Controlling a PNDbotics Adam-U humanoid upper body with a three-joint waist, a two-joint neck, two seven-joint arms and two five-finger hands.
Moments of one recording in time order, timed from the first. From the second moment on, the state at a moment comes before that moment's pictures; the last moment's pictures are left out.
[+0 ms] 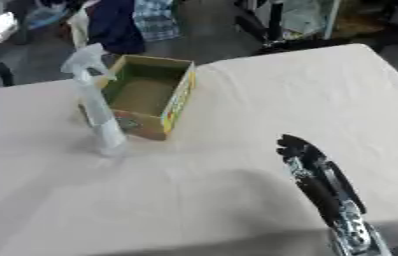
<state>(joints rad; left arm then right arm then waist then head) -0.75 0.88 -0.29 -1.54 -0.17 -0.17 -0.47 -0.04 -0.21 0.18 -1.68 0.00 -0.10 0.09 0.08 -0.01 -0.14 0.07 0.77</state>
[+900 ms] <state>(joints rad) -0.93 0.65 -0.33 -1.14 -0.40 -0.21 -0.67 -0.04 -0.21 0.18 -1.68 0.00 -0.10 0.09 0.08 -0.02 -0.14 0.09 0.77</state>
